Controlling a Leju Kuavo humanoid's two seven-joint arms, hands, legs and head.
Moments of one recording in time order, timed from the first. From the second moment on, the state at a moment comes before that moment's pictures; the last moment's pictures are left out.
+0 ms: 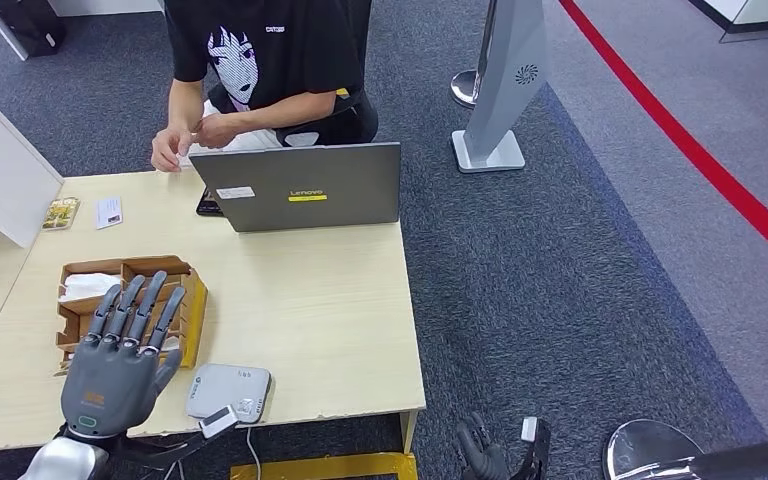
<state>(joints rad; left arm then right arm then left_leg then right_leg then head) 0.02 0.32 -0.33 -1.73 -1.57 0.42 -0.06 -0.16 0.17 -0.51 -0.25 -0.12 0.32 -0.41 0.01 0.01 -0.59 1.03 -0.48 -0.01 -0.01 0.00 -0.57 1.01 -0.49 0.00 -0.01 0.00</state>
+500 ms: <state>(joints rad) -0.12 0.33 -0.28 -1.31 -1.51 0.22 -0.11 -0.16 0.17 -0.52 -0.25 -0.10 0.32 -0.40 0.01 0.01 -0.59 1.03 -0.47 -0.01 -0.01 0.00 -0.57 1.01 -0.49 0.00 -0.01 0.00</state>
